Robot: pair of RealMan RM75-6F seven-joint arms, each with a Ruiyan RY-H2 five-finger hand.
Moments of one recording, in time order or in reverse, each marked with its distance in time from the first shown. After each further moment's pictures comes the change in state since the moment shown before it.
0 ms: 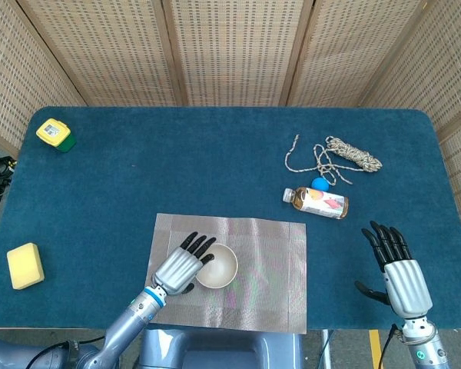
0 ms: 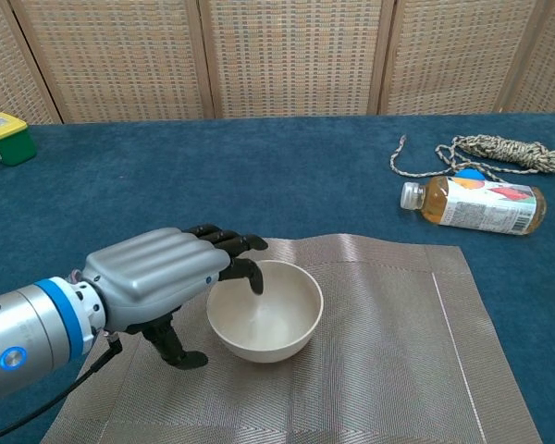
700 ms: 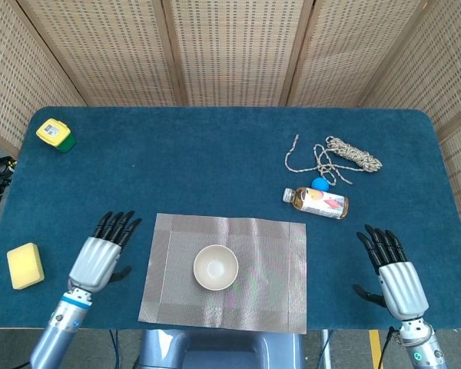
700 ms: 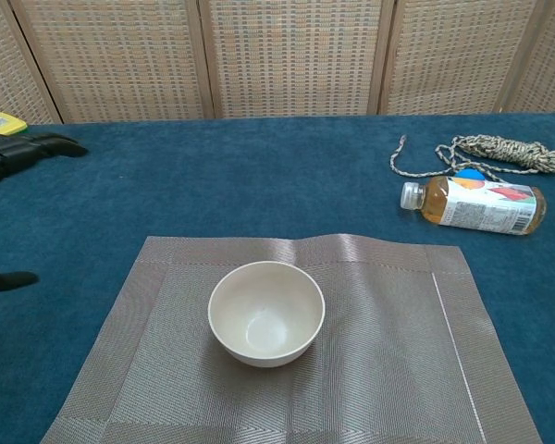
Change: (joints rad) left arm 0.243 0.311 0.118 -0.071 0.261 0.419 -0.314; right arm 0.003 0.004 -0.017 -0.008 -0.008 -0.029 -0.053
